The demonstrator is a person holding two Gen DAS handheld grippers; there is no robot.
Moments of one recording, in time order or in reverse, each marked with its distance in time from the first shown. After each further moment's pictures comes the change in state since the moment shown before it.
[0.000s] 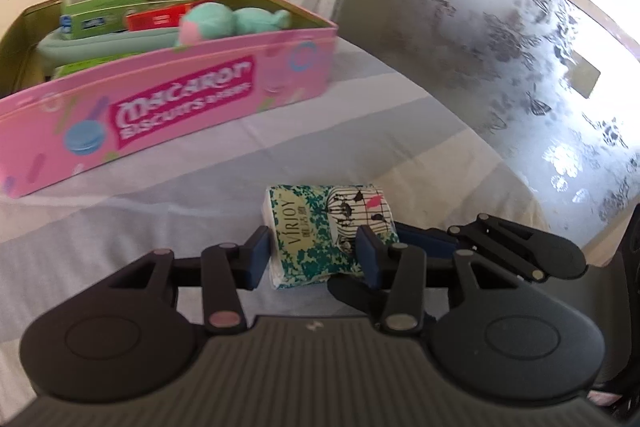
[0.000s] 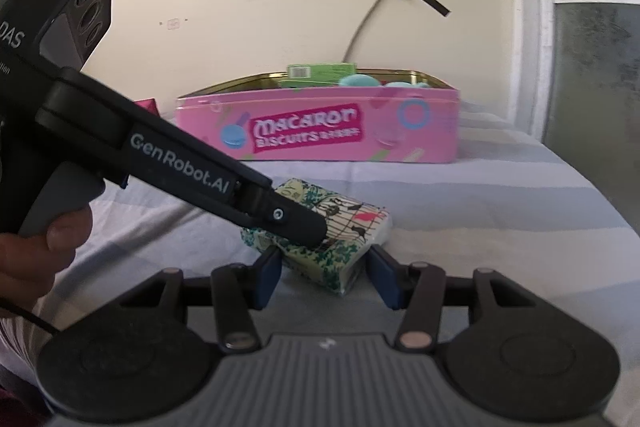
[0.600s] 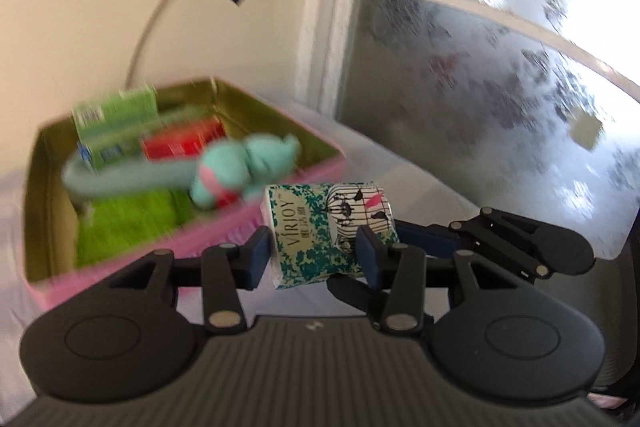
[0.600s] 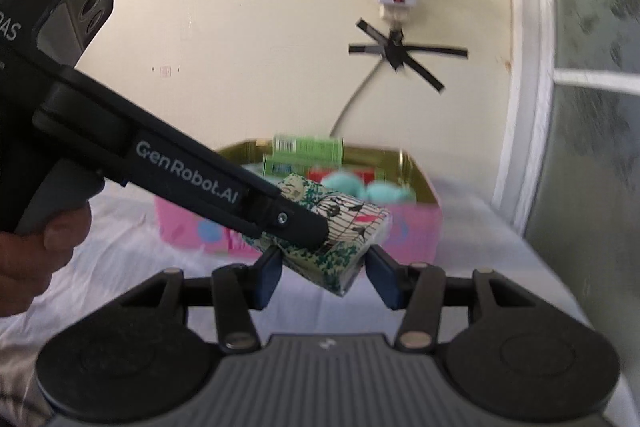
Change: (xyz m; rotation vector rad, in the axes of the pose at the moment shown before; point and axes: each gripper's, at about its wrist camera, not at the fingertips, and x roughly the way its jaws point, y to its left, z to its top) left arm -0.034 -0.001 0.075 0.106 -0.166 0.083; right arm 0.004 -0.020 0.085 -0.106 -0.167 -0.028
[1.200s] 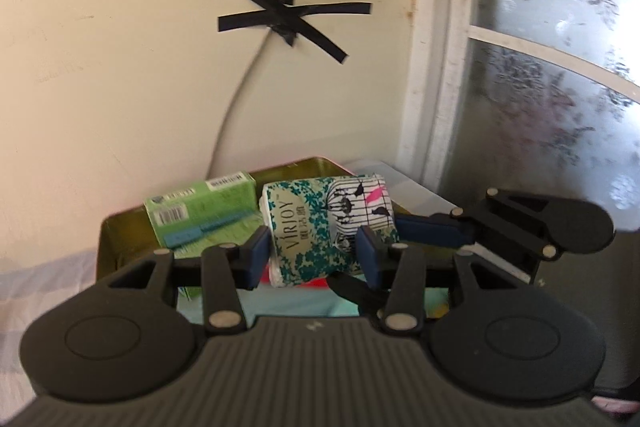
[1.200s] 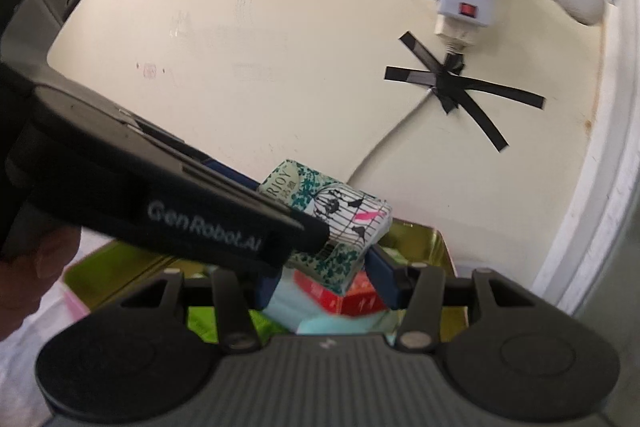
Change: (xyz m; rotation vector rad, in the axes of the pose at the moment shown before) left arm 0.053 0.078 0.079 -0.007 -0.093 0.207; right arm 0.163 0.030 0.096 -0.162 0.028 0.043
